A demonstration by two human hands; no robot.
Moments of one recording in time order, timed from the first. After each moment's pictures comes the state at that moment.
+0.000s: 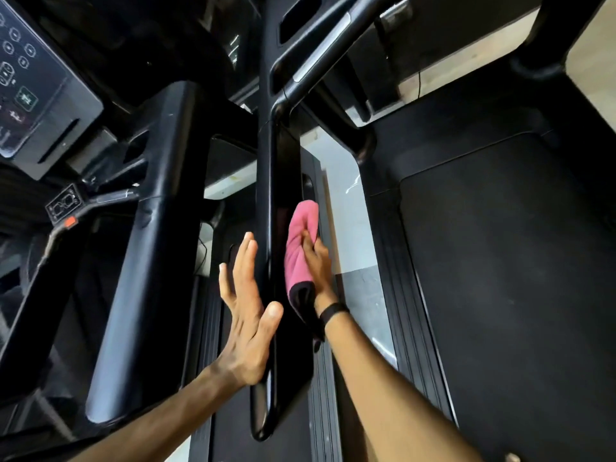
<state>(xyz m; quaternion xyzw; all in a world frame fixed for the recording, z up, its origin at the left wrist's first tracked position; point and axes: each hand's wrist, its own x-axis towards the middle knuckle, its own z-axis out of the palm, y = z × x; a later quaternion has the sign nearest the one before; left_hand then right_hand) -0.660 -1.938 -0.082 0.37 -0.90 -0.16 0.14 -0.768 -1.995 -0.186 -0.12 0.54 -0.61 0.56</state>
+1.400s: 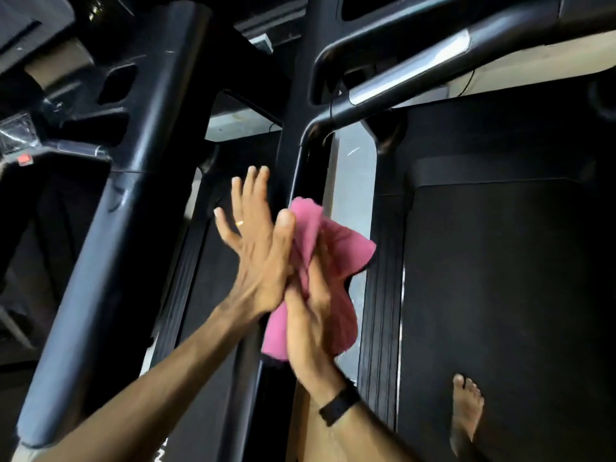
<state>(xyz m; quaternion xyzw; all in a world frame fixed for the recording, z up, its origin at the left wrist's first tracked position) -0.772 -2.110 -0.081 0.58 -0.76 -0.16 0.22 -0.802 -2.038 -0.134 -0.23 0.51 -0.68 0.47</state>
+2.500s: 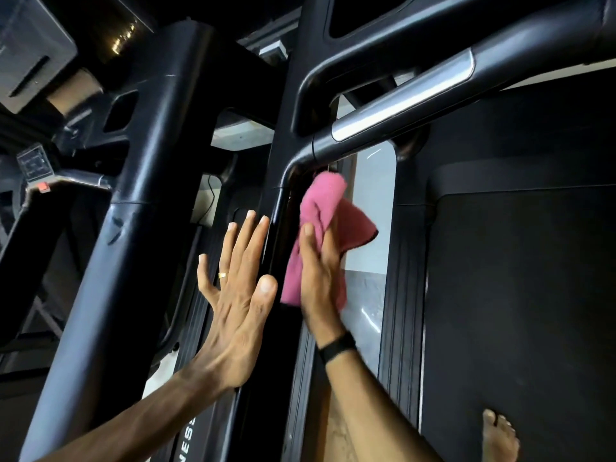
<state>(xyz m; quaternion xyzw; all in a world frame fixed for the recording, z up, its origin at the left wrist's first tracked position) -0.773 -2.117 -0.082 0.54 -0.82 -0.19 0.11 -0.843 -2.157 -0.191 -0.17 0.46 -0.70 0.51</state>
